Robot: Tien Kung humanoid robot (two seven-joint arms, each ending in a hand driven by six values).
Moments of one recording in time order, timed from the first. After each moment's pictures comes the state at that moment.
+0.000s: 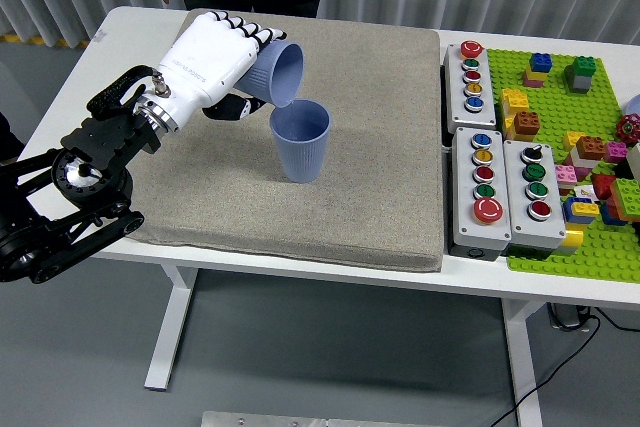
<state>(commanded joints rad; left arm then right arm) -0.78 0.53 -0.56 -1.36 2.27 0.28 0.28 0.24 -0.11 1.11 0.18 -1.30 -0.03 -0.25</state>
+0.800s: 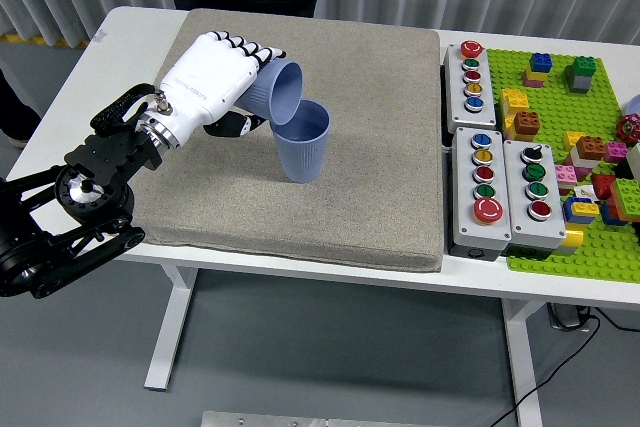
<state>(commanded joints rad) -0.73 0.53 -0.55 -1.37 2.27 0.28 0.28 0.19 -0.10 1.15 0.18 -1.36 -0.02 -0.26</state>
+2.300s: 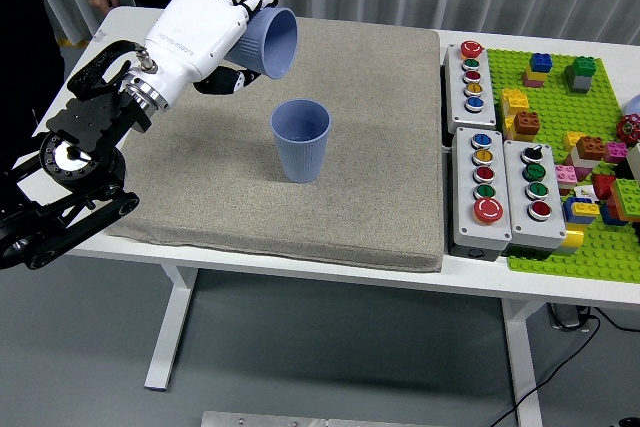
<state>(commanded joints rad) -0.80 0.54 -0.61 -1.37 2.27 0.29 0.27 0.27 -0.11 1.01 0.18 -1.24 -0.06 -0.27</state>
